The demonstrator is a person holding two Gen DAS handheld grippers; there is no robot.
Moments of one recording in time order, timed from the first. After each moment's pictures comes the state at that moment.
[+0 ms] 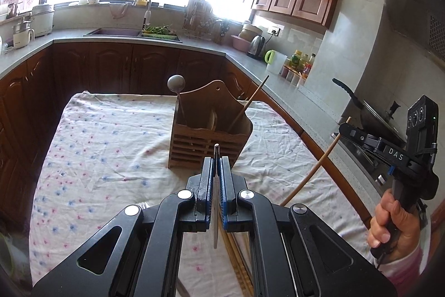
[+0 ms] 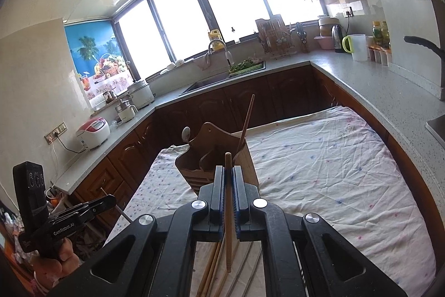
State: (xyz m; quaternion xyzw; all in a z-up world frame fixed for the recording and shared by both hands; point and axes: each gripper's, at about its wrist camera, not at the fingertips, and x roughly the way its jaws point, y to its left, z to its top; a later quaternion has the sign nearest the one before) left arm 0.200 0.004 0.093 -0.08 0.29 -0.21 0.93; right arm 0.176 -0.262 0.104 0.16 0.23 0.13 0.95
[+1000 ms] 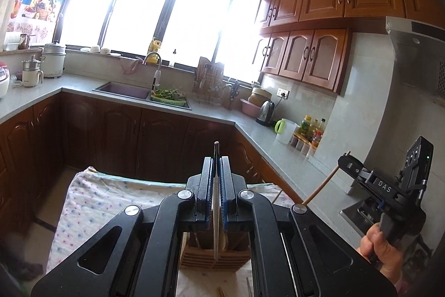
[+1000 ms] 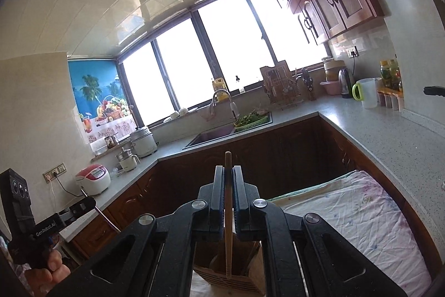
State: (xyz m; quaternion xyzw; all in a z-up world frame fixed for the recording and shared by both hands) left arm 0.291 0.022 0.193 -0.12 0.15 -0.16 0.97; right arm 0.264 -0.261 0.180 0.18 0.11 0.11 0.97
